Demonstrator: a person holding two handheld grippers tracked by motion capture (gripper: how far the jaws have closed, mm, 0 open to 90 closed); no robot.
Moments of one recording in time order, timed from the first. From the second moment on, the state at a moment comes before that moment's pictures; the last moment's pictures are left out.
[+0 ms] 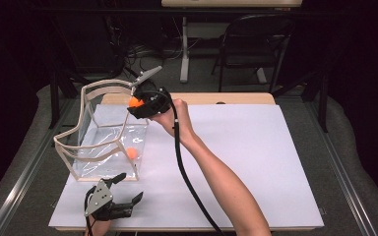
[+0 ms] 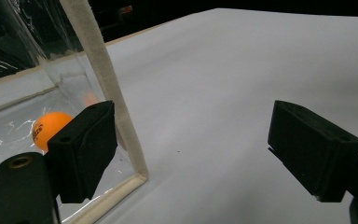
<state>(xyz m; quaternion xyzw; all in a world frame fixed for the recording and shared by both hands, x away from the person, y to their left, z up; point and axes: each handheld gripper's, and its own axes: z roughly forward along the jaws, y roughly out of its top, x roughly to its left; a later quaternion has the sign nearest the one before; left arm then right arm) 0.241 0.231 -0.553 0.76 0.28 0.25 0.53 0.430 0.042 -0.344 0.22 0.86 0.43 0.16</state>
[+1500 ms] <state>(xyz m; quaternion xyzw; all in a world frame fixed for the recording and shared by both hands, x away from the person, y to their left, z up) 0.241 0.230 -0.553 0.76 0.28 0.25 0.53 0.432 0.086 -0.347 0.20 0.88 0.41 0.14</state>
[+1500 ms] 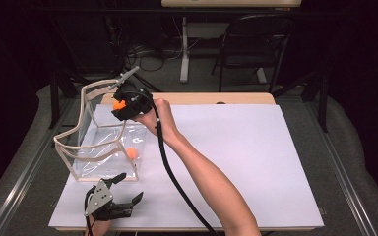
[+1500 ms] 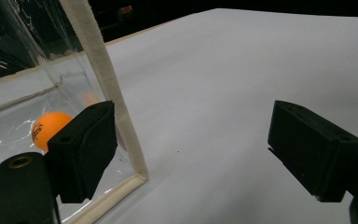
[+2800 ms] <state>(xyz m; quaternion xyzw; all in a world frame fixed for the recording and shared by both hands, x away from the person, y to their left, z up) 0.241 0.231 -0.553 0.76 0.28 0.25 0.53 0.430 0.111 -0.365 0.19 0.89 0.39 0.13</state>
